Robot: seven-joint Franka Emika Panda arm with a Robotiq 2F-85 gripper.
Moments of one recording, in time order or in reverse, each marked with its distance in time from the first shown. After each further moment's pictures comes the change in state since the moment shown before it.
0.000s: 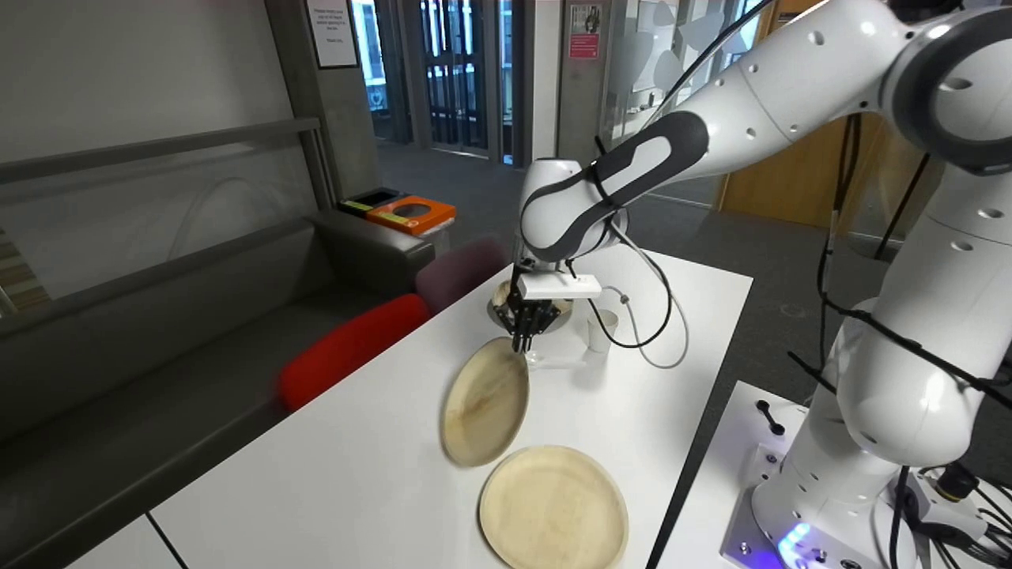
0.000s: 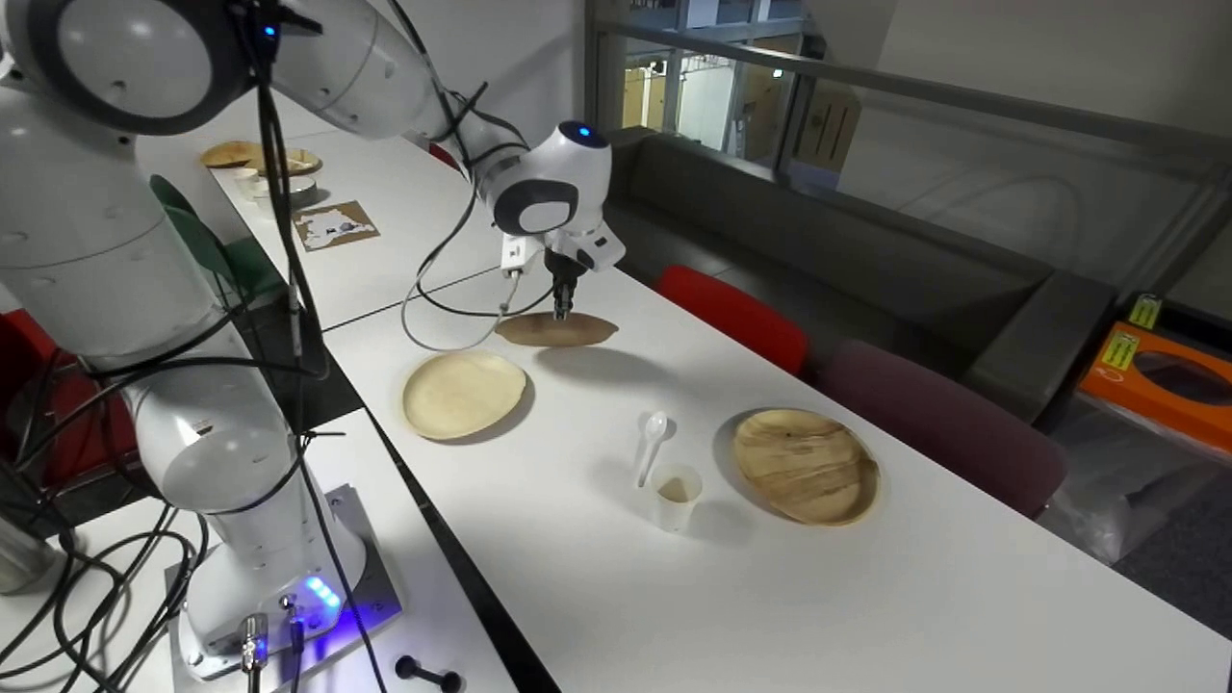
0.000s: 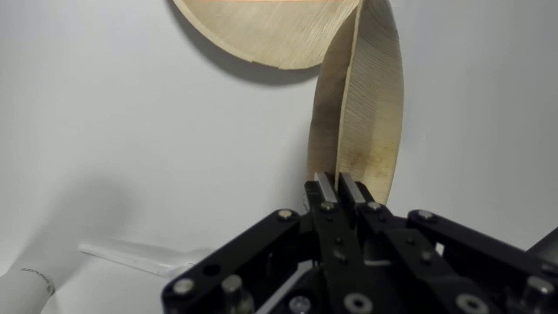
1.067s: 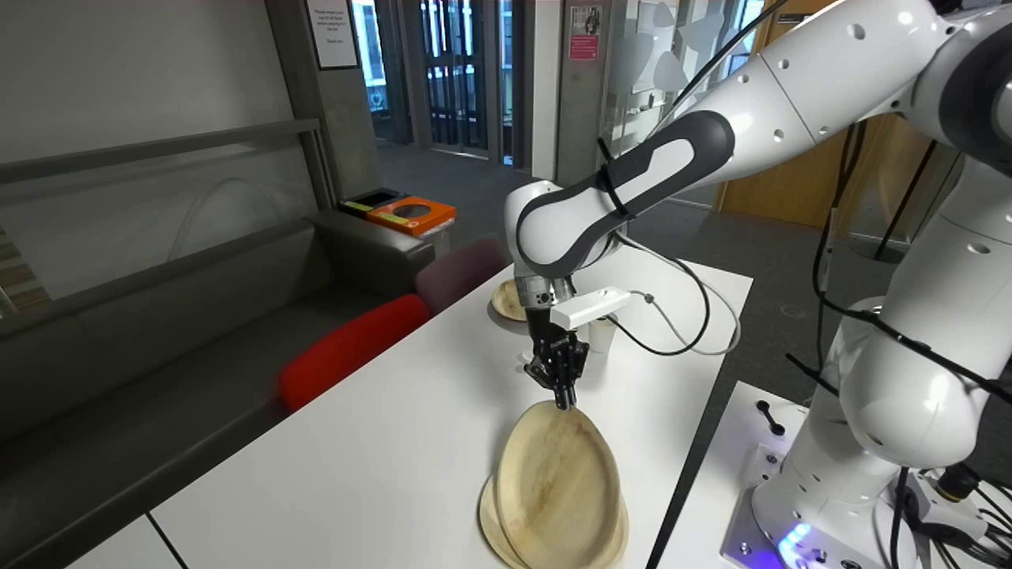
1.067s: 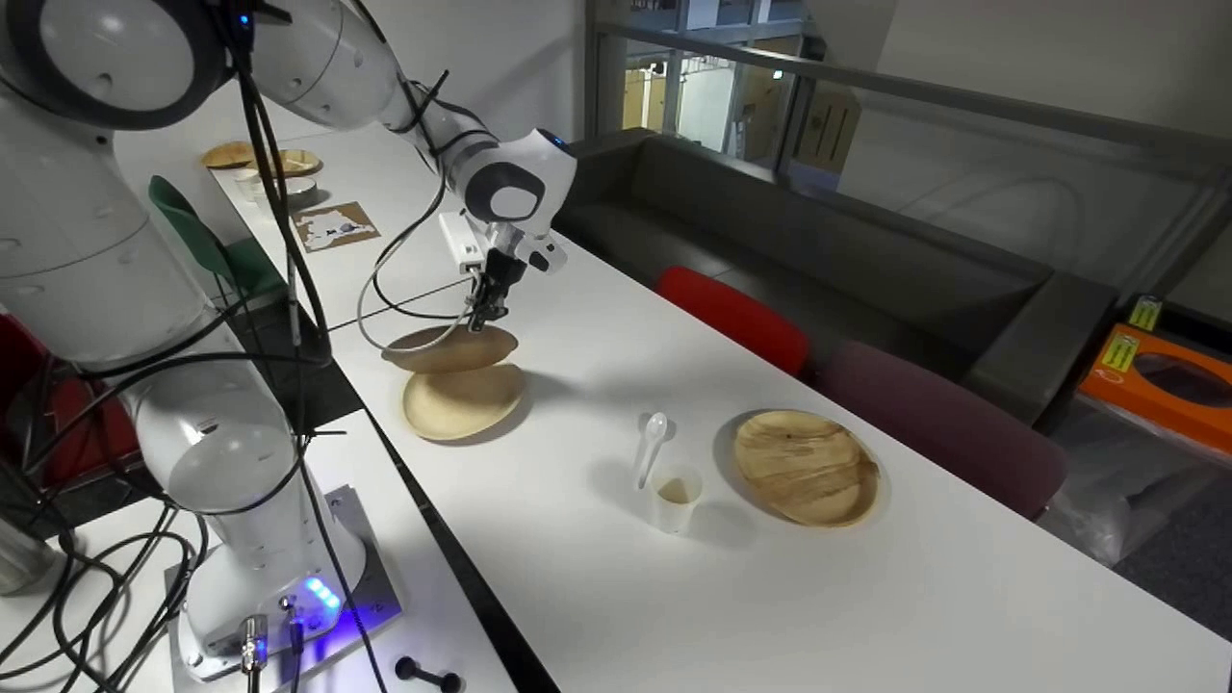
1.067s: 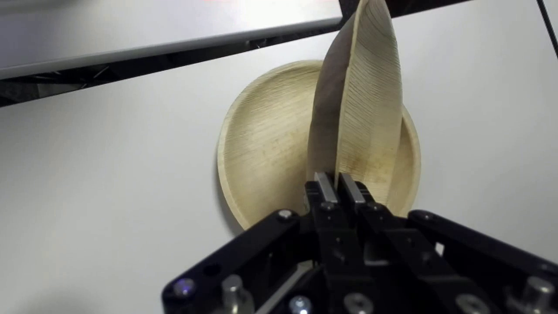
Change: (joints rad) arm 0.038 -0.034 0.086 -0.025 0.008 -0.402 -0.205
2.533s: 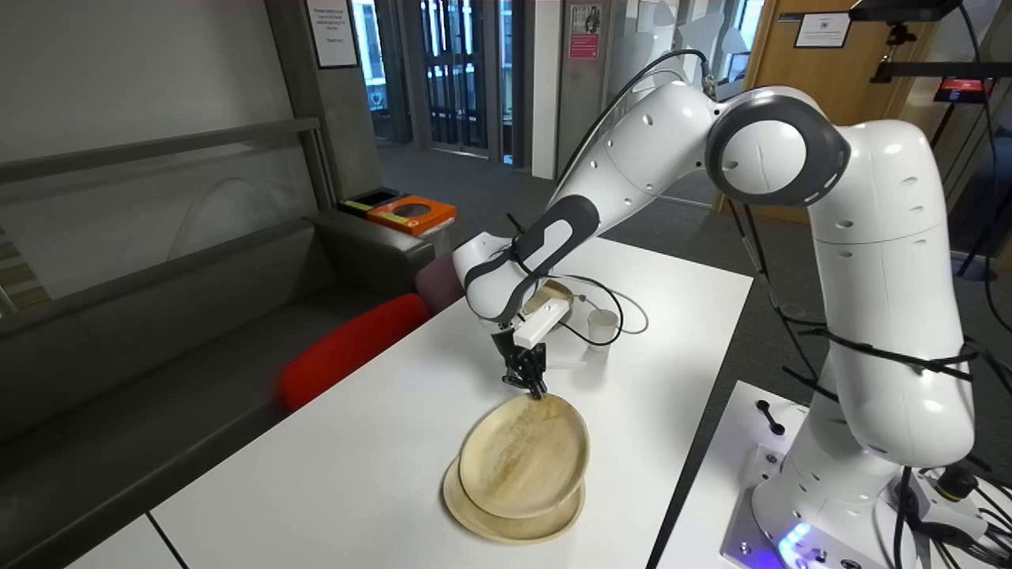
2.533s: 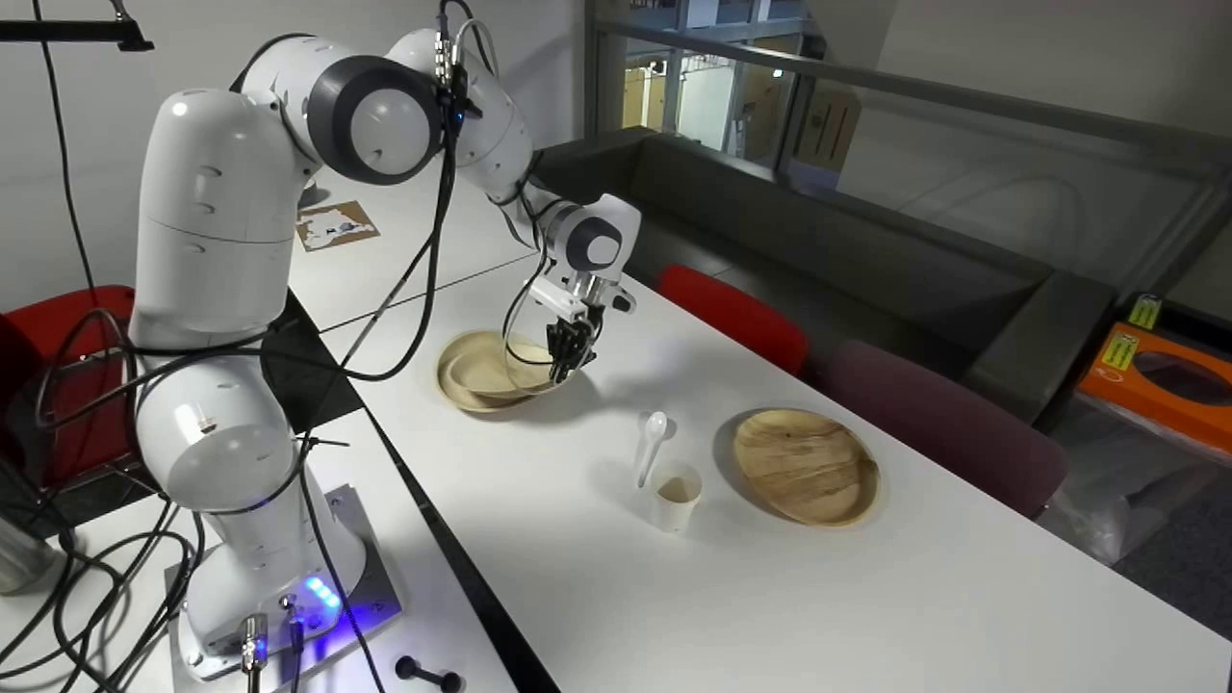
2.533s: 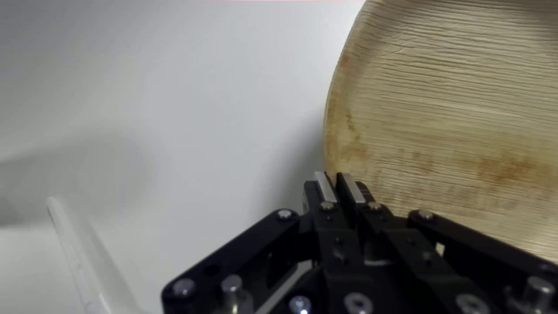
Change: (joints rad) arm -0.010 0.526 -0.078 0.388 -0.350 0.035 -0.121
